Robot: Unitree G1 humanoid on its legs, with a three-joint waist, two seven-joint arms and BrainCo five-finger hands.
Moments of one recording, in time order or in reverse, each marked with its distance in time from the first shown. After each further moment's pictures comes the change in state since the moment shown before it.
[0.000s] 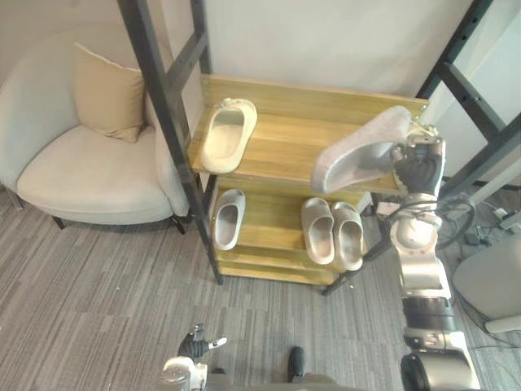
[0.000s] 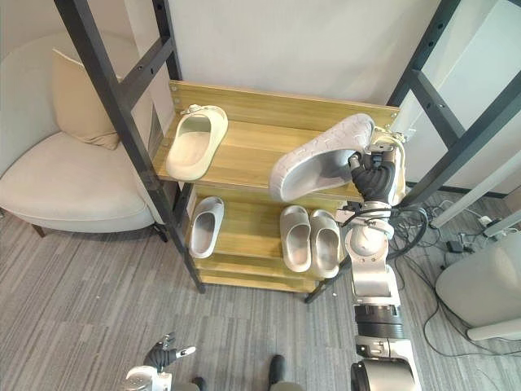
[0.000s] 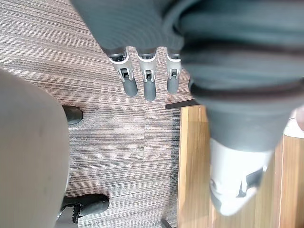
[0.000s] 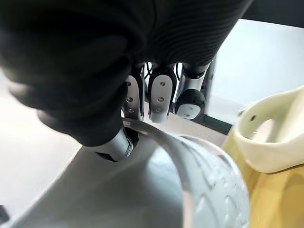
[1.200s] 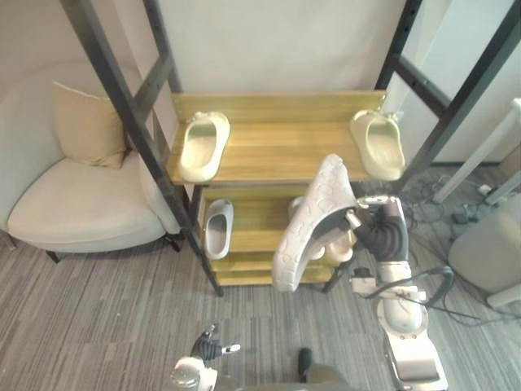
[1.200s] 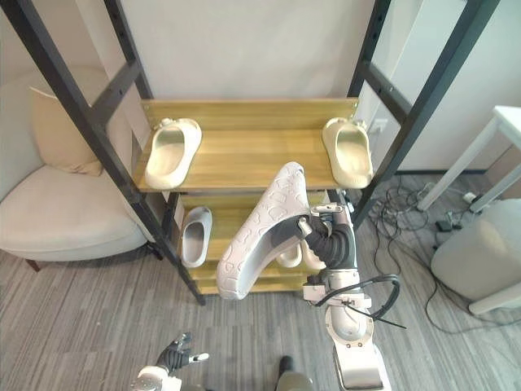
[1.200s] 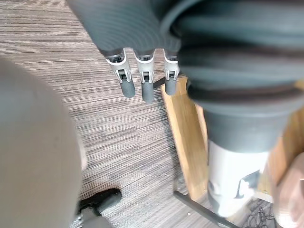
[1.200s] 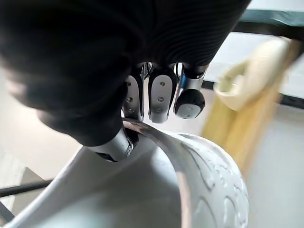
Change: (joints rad) left arm -0.042 0.024 -0.216 -0.036 -0.048 -0.045 -0.001; right arm 0.460 0.075 0.255 -0.356 0.042 -0.119 0.195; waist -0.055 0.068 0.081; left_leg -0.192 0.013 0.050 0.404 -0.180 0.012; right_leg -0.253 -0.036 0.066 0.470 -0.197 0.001
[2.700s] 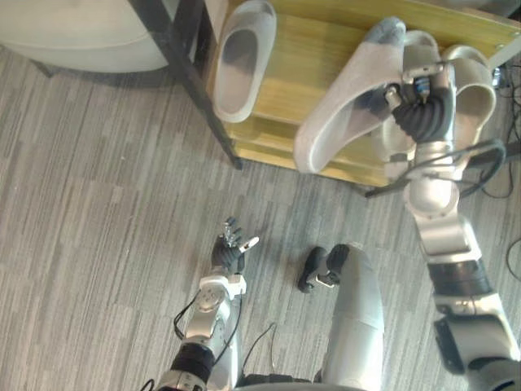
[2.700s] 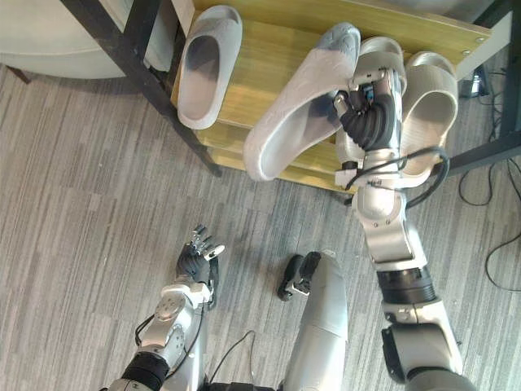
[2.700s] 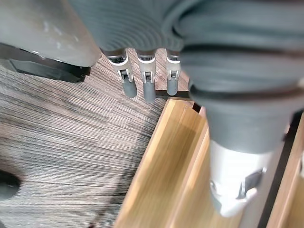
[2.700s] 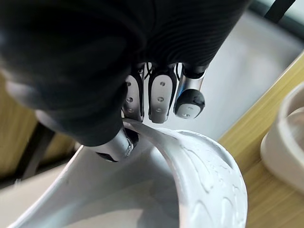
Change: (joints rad) left arm -0.131 -0.161 0.118 -0.496 -0.219 -0.069 0.077; right arm -0.806 -0.449 -0.015 0.478 -0.022 0.070 -0.150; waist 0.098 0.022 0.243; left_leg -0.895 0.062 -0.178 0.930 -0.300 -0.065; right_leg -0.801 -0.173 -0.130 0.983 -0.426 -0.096
